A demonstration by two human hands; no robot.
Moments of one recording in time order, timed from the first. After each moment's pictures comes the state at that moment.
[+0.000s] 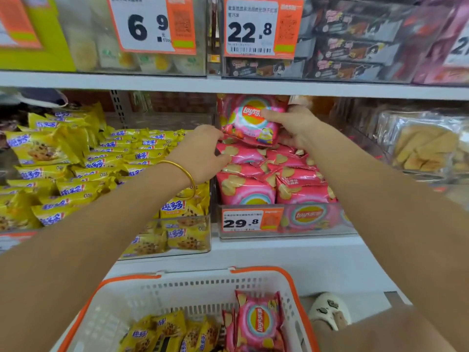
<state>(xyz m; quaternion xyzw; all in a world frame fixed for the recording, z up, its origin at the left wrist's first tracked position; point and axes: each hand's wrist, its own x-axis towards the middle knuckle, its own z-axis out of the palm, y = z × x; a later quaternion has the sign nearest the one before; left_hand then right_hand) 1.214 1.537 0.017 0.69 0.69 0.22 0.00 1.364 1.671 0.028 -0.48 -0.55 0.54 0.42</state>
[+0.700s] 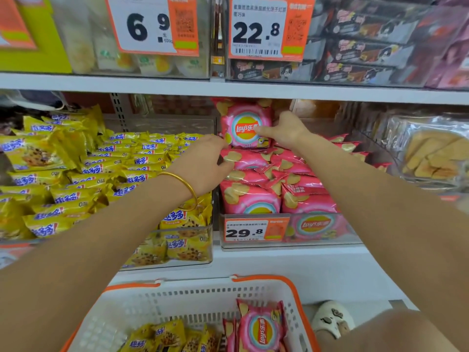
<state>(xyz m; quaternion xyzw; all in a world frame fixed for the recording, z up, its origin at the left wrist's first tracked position) 1.206 1.549 0.004 0.71 0.67 0.23 0.00 1.349 1.697 0.012 -0.51 -0.75 0.27 0.31</state>
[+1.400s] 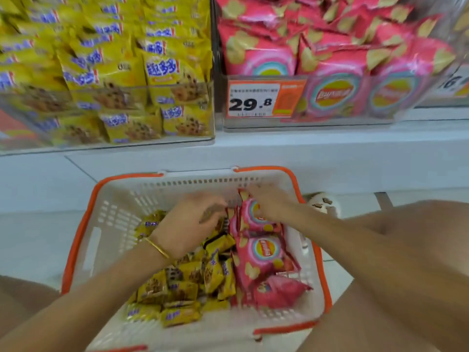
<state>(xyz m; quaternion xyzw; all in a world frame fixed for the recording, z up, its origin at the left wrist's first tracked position) 1.228 1.384 -0.188 0.70 0.65 0.18 0.25 1.392 1.505 -0.244 -0.43 -0.86 0.20 -0.20</state>
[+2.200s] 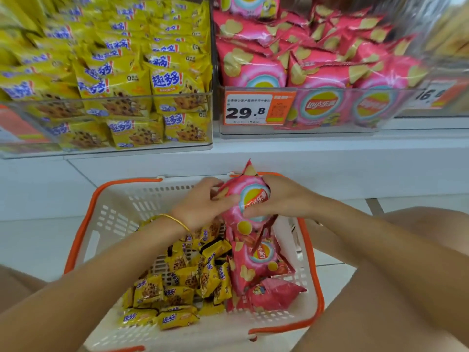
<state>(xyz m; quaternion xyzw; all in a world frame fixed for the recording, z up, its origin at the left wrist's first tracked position) 1.246 1.408 -0.170 0.51 0.67 0.28 0.45 1.421 1.493 -0.176 -0.42 -0.78 0.46 0.00</state>
